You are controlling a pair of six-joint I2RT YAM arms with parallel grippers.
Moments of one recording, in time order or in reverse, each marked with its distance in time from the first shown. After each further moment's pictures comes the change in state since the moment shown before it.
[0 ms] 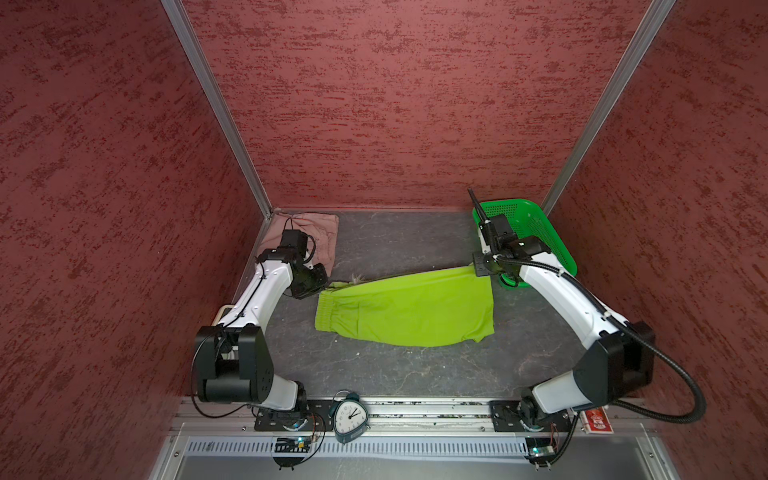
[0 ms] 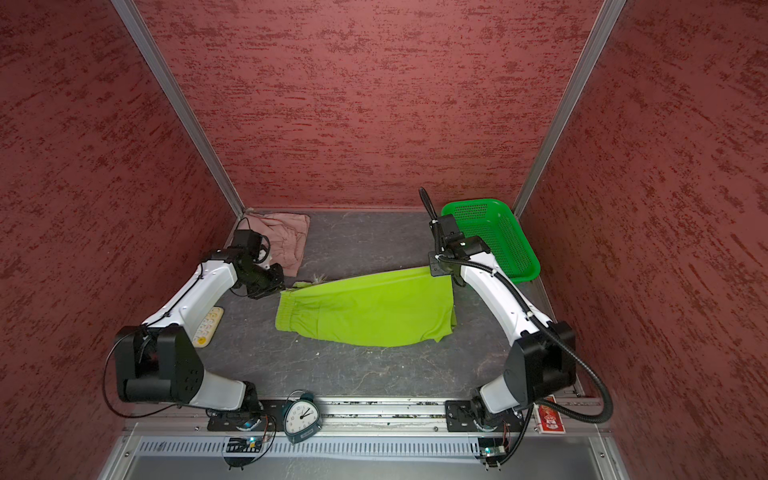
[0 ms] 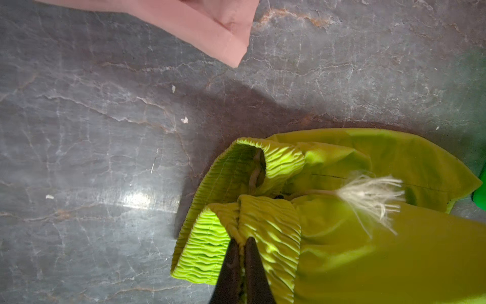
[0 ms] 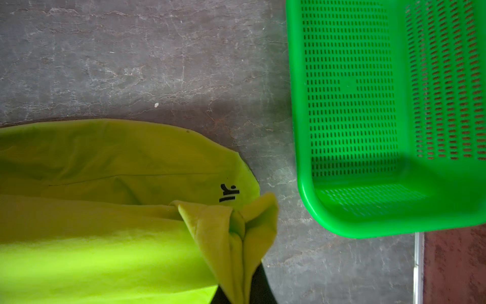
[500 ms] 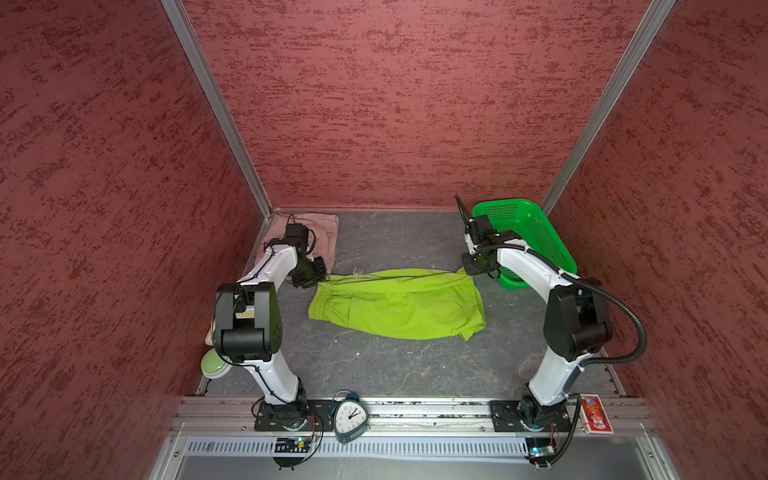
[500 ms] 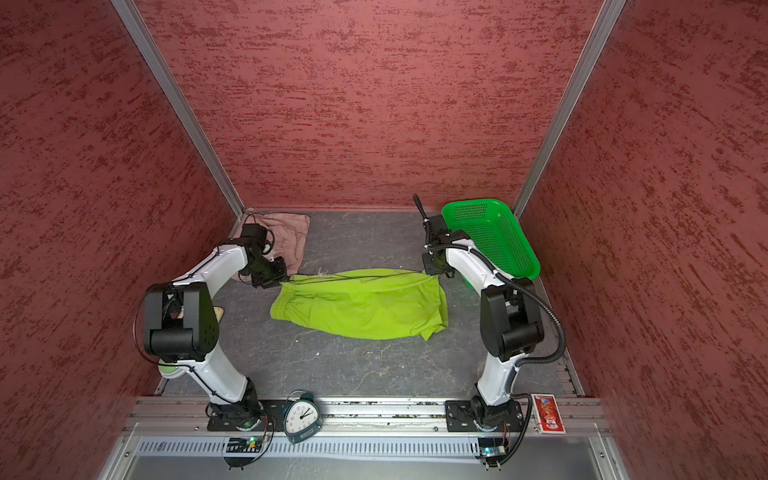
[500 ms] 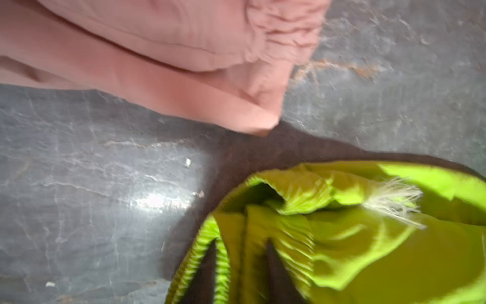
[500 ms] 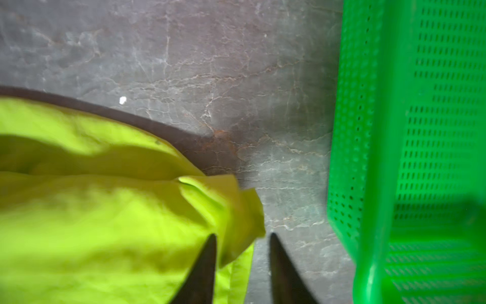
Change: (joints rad) left arm 0.050 0.258 0.101 0.104 -0.025 0.049; right arm -0.045 0.257 0.049 0.089 -0.064 -0.074
